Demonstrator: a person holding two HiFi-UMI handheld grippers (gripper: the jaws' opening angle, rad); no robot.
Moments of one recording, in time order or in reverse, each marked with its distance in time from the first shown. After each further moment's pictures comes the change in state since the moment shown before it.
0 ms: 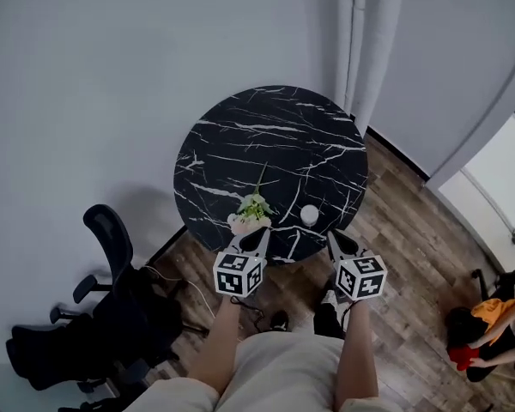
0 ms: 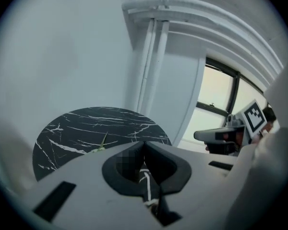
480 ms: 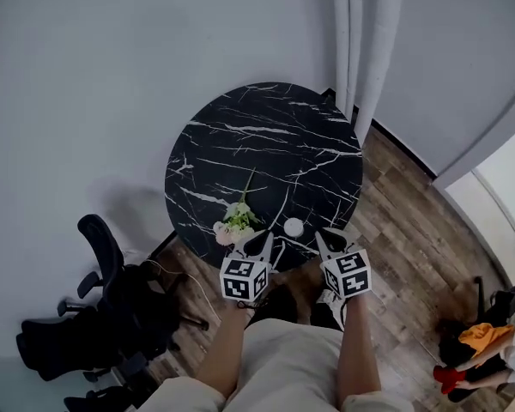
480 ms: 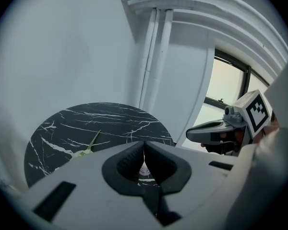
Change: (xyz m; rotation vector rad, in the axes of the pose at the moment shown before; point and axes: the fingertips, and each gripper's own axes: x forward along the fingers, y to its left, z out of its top) left arm 0.085 -0.034 0.014 -0.003 0.055 0.087; right arm 0.044 -0.061 0.022 -0.195 0.140 0.104
